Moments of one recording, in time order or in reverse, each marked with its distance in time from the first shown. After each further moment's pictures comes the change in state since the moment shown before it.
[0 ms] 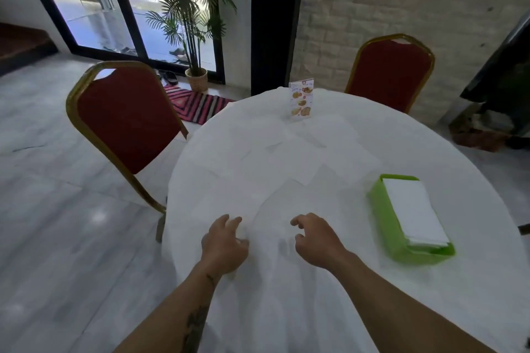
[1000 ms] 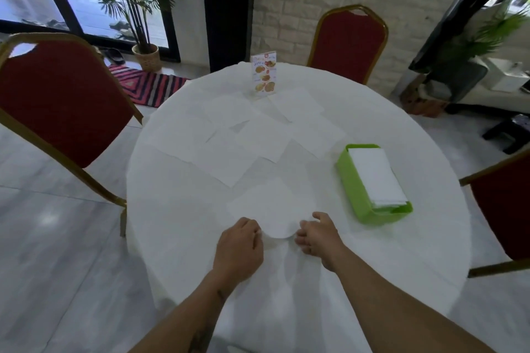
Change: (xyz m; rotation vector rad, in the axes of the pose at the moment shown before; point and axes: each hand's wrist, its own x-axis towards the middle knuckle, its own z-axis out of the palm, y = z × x) left_hand -0.027 0.034 0.063 -0.073 0.101 0.492; right_hand -0.030 0.050 0.021 0.978 0.165 0.655
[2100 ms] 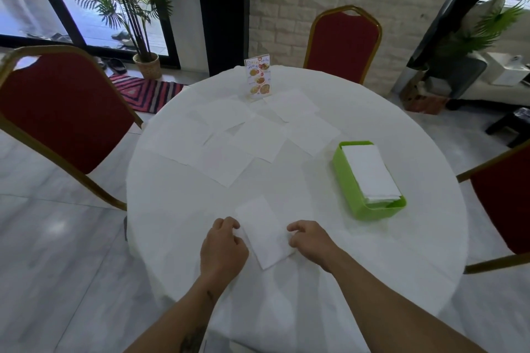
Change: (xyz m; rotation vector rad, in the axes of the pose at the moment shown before) left_hand -0.014 0.007 -0.017 -0.069 0.083 -0.332; right_hand -0.016 0.008 -0.010 -0.462 -0.162 -0.186
